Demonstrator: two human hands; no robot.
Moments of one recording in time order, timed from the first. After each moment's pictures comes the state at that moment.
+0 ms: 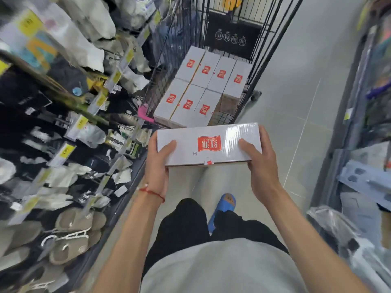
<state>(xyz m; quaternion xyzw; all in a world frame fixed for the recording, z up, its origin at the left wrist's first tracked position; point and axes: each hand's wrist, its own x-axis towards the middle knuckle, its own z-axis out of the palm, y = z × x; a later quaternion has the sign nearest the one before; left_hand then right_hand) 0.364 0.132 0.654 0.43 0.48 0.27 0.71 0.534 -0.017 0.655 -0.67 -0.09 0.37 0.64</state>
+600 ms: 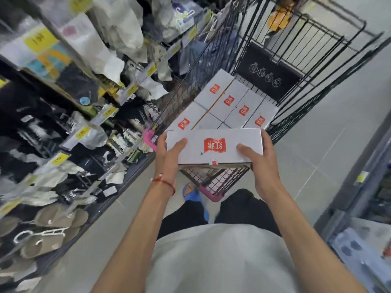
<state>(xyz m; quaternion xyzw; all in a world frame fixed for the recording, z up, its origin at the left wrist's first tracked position) 0.482 0.260 0.632 0.34 0.59 0.31 0.66 0.673 0.159 0.643 -0.70 -0.13 0.44 0.54</state>
